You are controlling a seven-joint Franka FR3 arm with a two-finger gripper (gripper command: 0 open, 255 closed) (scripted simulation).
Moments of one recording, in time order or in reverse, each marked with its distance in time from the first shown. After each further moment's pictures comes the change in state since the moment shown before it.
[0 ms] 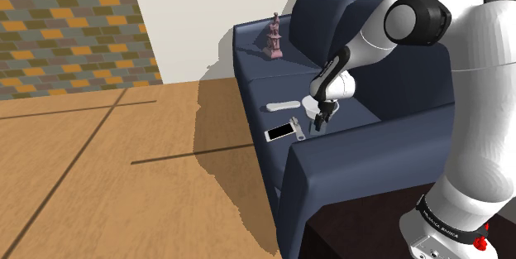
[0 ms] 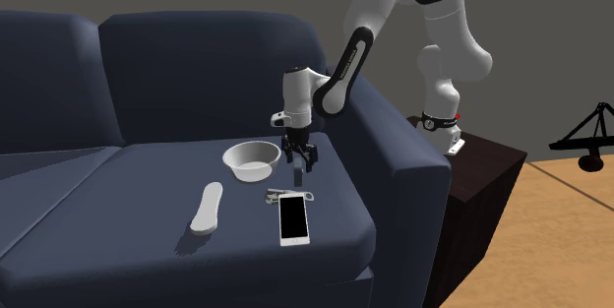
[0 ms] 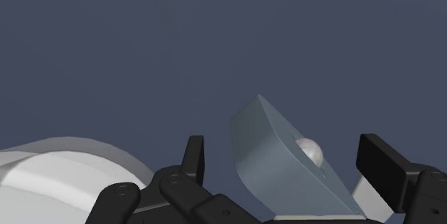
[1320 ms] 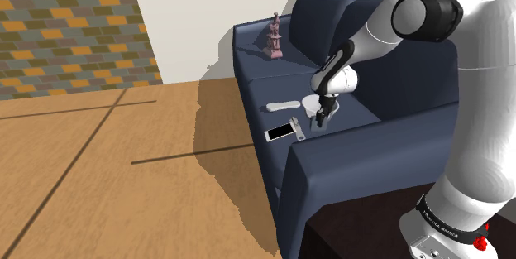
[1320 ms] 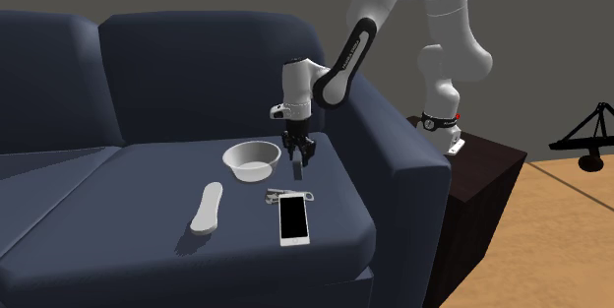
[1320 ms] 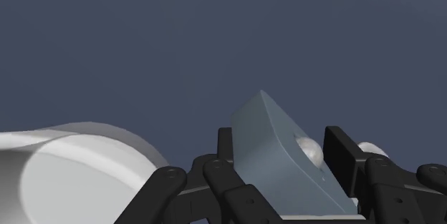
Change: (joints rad) arm 0.012 -0.059 -0.018 -0.009 -0.021 -0.050 0.015
